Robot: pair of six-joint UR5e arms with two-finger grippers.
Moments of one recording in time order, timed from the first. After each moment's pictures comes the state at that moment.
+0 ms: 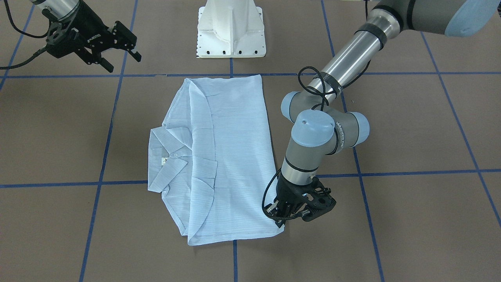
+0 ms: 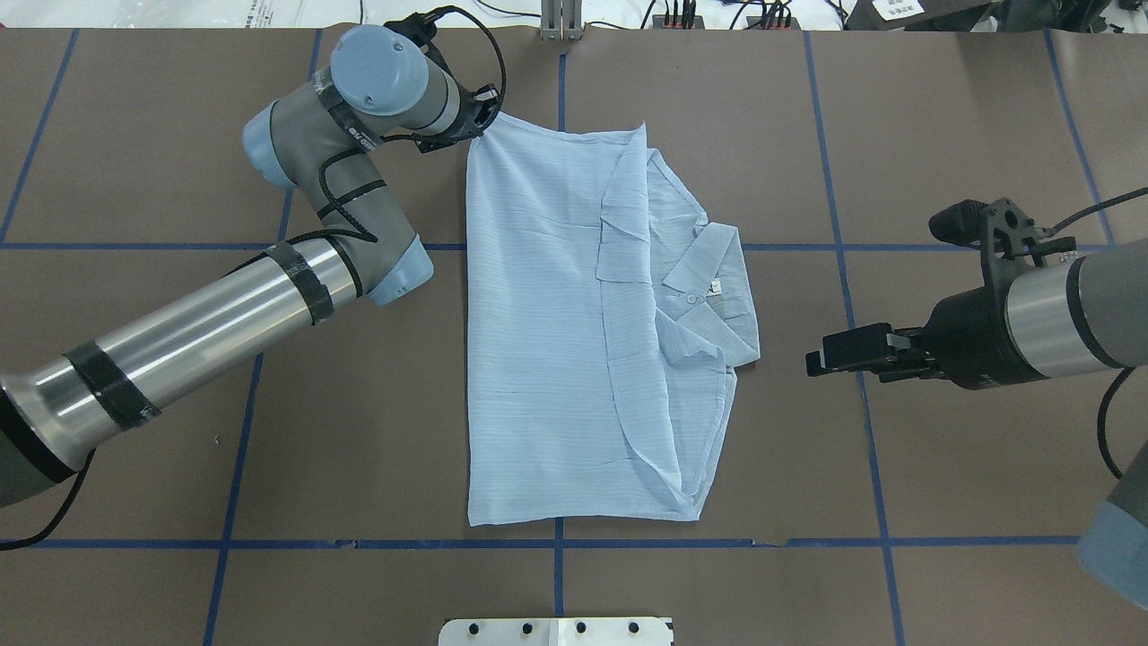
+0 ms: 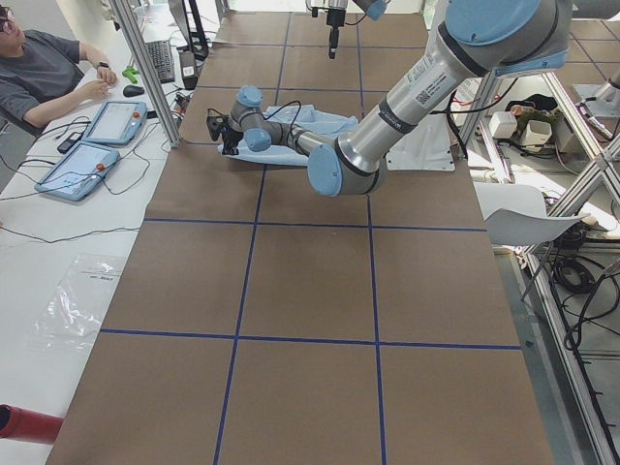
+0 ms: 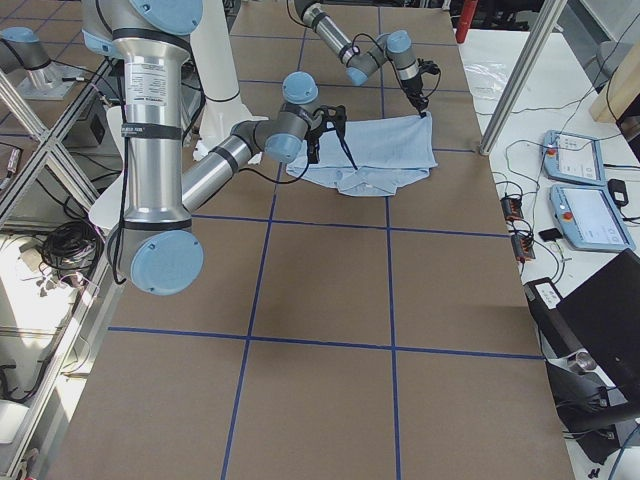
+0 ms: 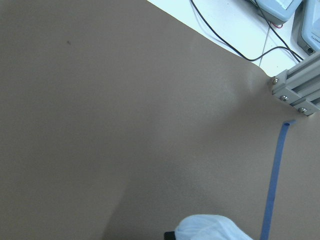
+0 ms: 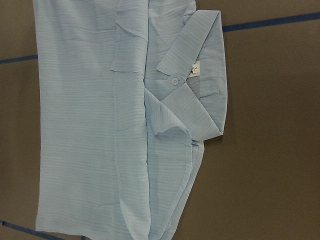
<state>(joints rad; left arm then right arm) -0.77 -2.51 -0.93 -2.31 -1.73 -1.58 0.71 -1.59 2.23 -1.11 2.12 1.24</state>
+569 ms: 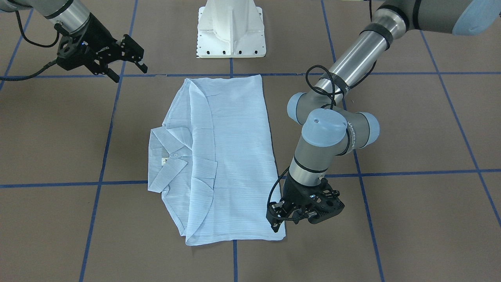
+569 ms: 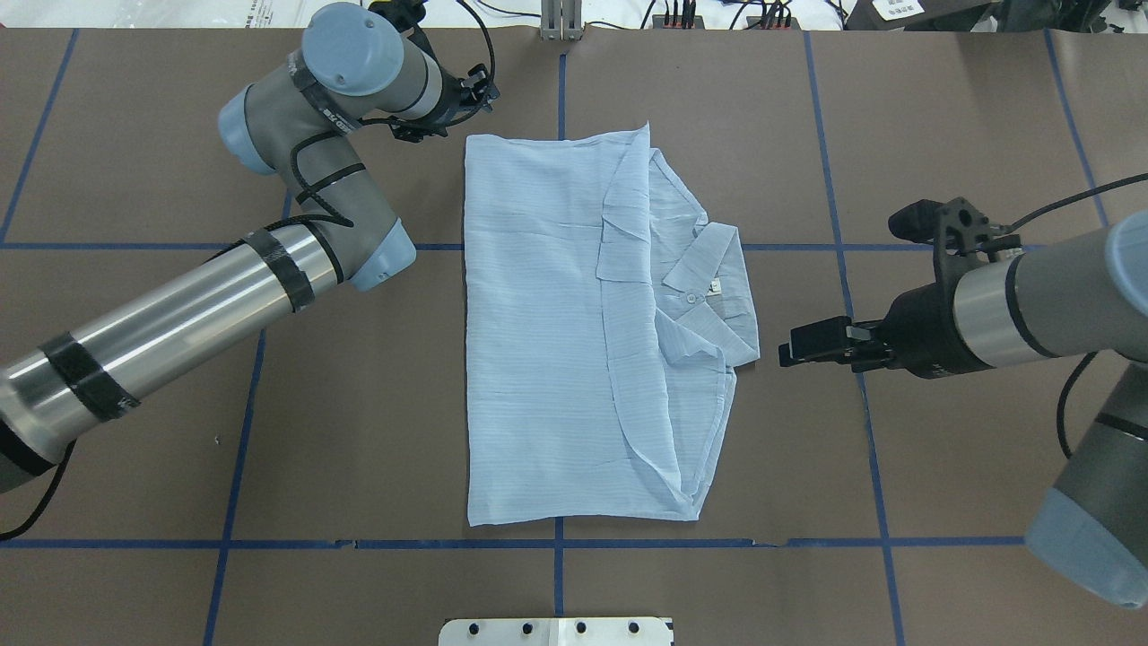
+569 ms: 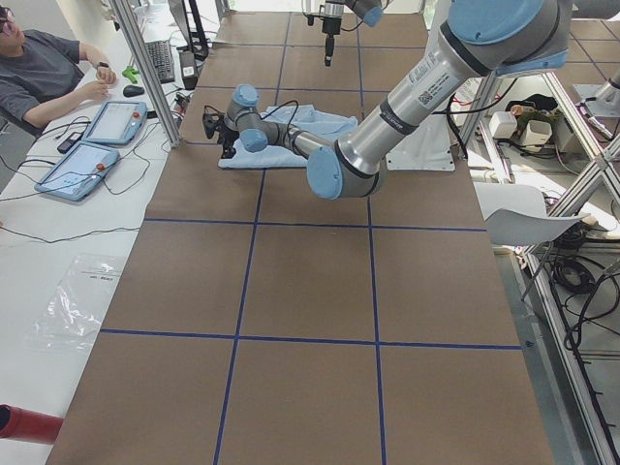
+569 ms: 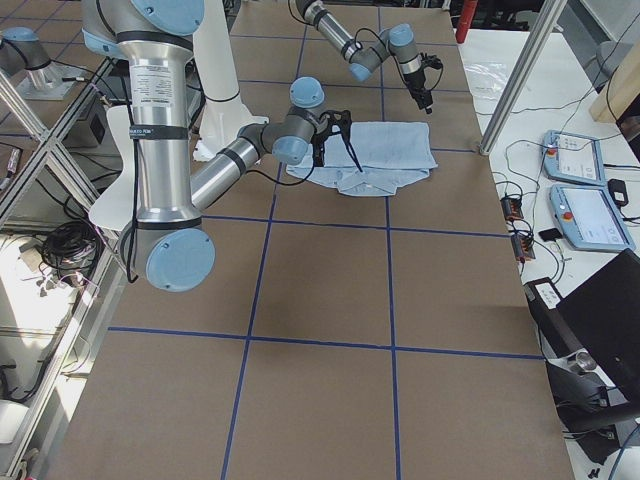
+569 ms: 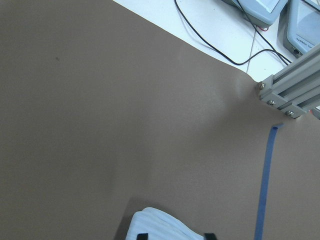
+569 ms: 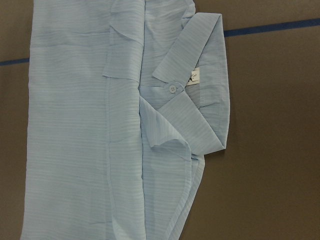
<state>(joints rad) -0.81 -2.47 -1.01 -2.29 -1.79 -1.50 0.67 -1.51 2.15 -1.12 2.06 1.24</state>
